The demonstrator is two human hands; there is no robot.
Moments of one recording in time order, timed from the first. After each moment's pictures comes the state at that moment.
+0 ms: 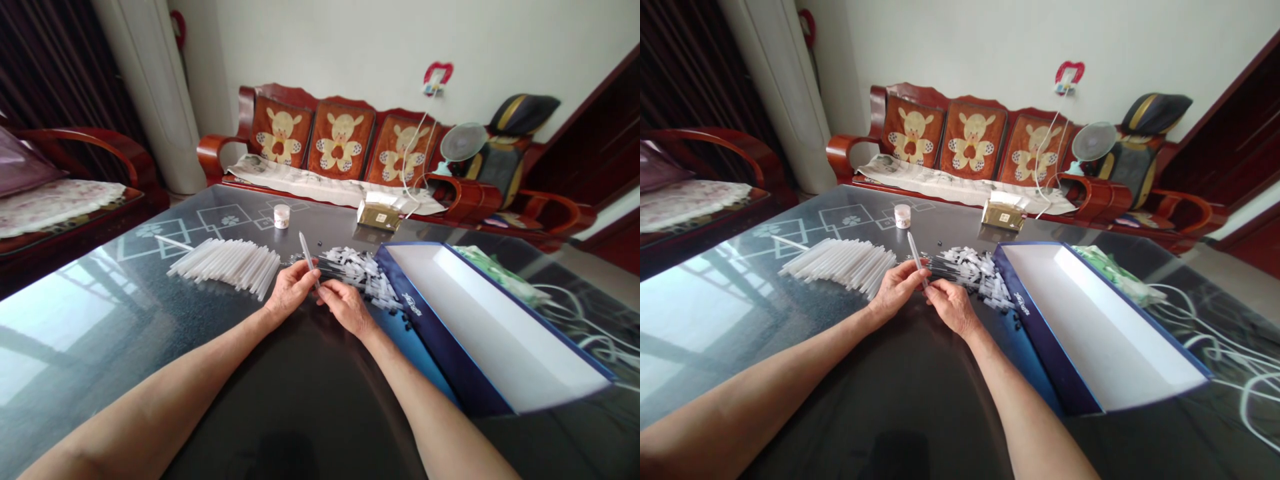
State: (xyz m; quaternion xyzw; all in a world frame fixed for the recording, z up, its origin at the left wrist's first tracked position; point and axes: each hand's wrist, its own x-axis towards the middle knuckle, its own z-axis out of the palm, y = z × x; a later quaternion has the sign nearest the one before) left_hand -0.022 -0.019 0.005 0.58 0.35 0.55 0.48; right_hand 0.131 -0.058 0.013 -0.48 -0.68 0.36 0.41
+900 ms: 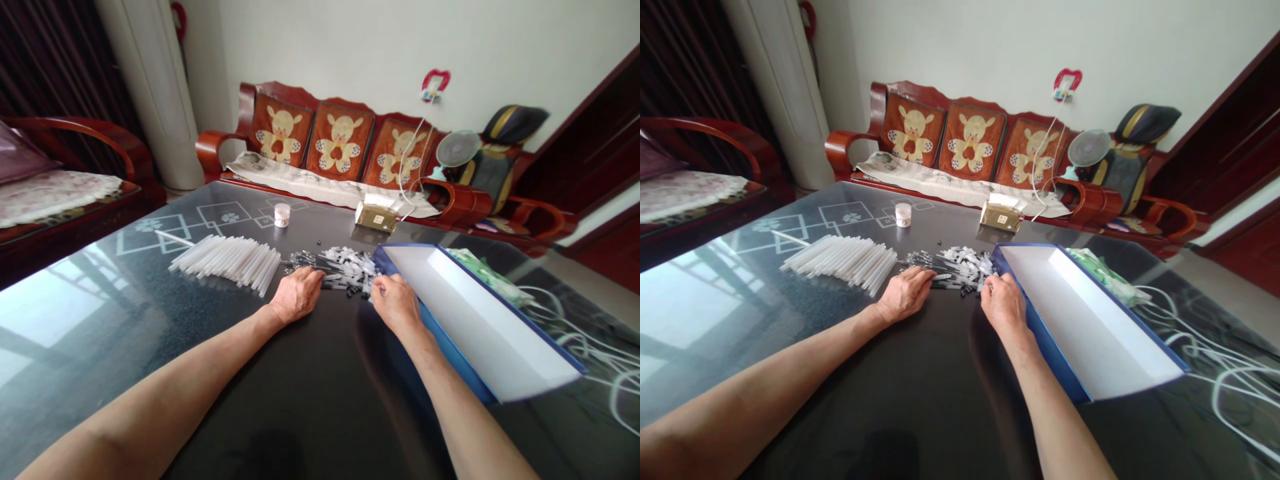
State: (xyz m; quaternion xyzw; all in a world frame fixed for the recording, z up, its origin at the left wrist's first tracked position) left_hand -0.028 -0.027 -0.002 0.86 0.37 0.36 -0.03; right_hand 0.211 -0.065 0.032 -0.70 -0.67 -0.12 0.22
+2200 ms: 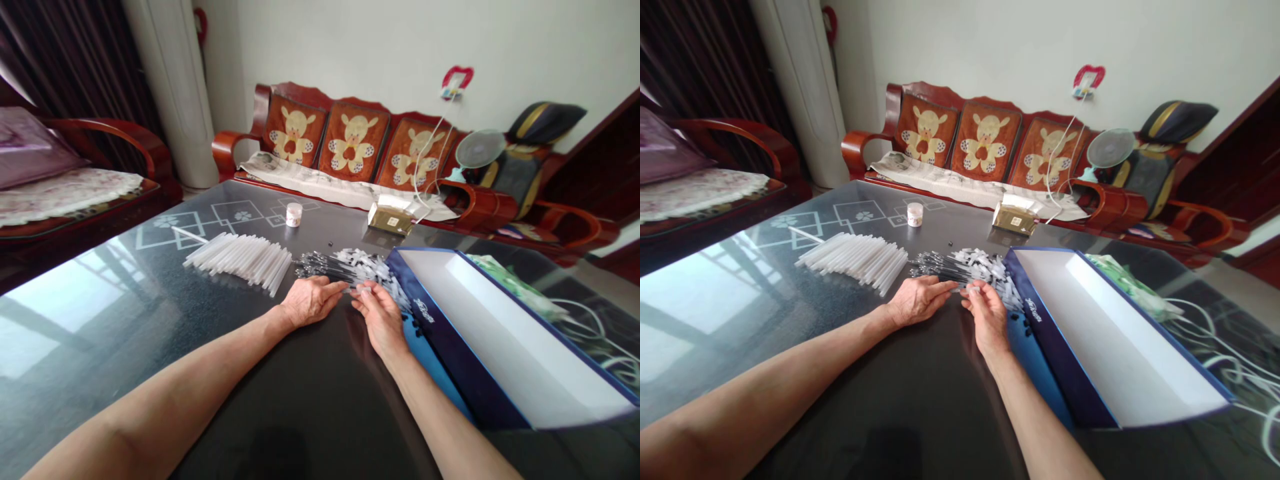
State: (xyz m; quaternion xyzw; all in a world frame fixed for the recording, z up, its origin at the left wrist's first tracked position) left_hand -0.029 -0.033 0.002 0.89 0.37 0.28 -0.01; right_hand 0.146 -0.071 -0.007 -0.47 -0.37 0.46 0.66
